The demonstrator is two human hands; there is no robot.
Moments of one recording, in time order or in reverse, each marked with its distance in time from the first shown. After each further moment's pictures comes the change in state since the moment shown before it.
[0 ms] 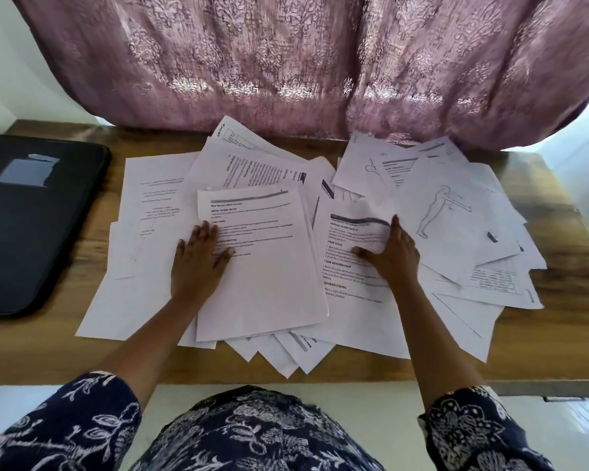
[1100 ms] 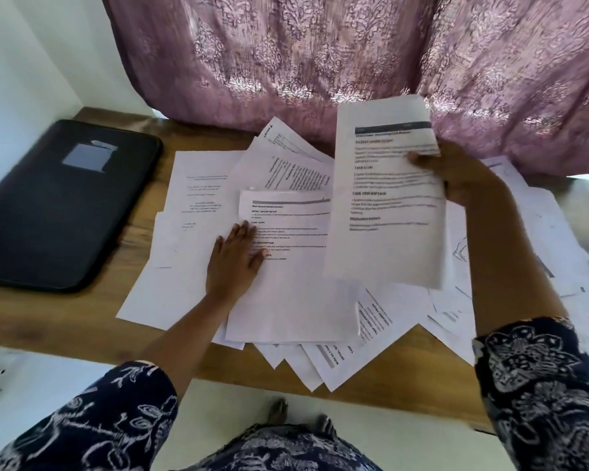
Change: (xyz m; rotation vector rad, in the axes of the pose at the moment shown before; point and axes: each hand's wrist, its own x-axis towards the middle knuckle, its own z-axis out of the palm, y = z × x) left_hand -0.001 0.002 -0.004 -0.063 0.018 -0.026; right_hand 0.095 -0.109 -0.112 0.963 -0.556 -0.368
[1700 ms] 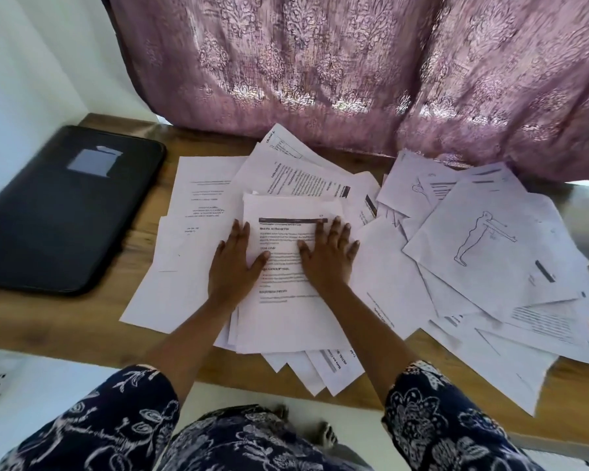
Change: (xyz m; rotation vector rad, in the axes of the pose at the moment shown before) left_hand -0.001 -0.002 0.003 -0.099 0.053 -0.066; right_hand -0.017 0.142 0.200 -1.150 0.281 0.154
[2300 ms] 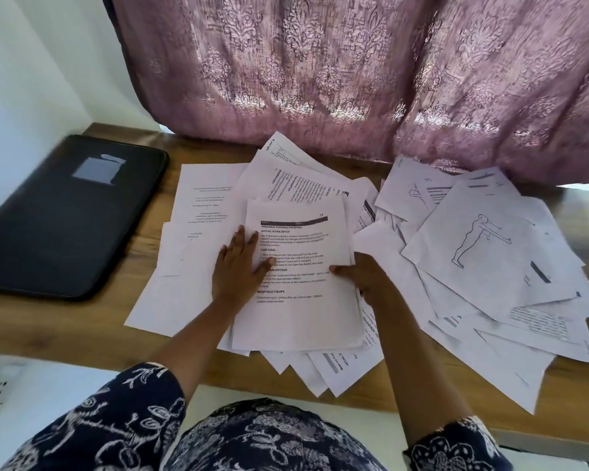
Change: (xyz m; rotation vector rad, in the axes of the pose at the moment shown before) left_hand 0.002 0.002 -0.003 0.091 -0.045 0.032; right_hand -0.026 0.050 -0.057 1.089 -0.310 0.304
